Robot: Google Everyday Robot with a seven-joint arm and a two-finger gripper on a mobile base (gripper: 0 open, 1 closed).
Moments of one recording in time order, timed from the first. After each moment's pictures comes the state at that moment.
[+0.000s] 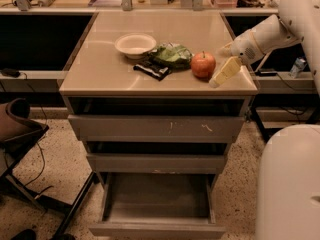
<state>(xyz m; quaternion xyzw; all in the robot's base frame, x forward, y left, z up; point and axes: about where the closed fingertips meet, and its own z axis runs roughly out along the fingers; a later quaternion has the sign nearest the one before) 0.705 -0.185 0.824 -0.53 0.75 0.24 0.30</state>
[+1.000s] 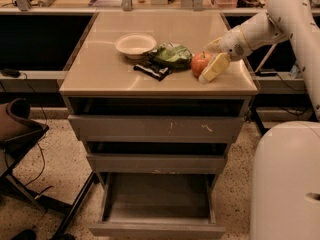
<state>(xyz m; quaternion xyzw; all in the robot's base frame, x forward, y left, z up) 0.713 -0.151 0.837 -0.55 0.73 0.26 0.32</state>
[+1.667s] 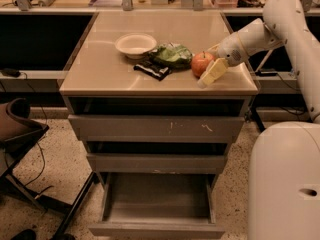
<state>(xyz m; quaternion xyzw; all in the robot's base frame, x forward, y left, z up) 0.716 -0.152 0.814 -0.54 0.74 0.27 0.30</state>
